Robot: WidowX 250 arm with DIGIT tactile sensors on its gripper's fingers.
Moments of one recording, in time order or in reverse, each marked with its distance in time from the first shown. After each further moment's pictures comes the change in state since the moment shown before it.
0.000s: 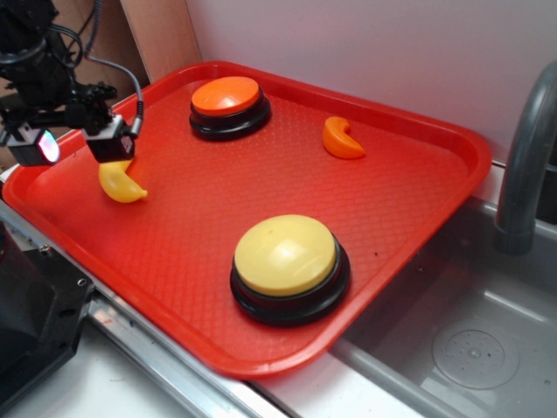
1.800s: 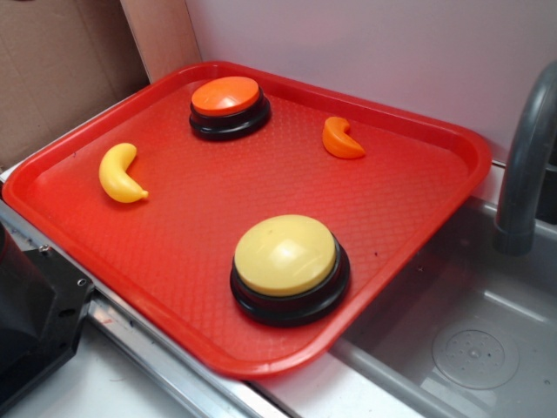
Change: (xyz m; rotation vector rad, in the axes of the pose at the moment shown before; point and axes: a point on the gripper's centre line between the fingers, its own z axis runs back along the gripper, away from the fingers) arm -0.069 -0.058 0.194 -0.092 0.057 -0.678
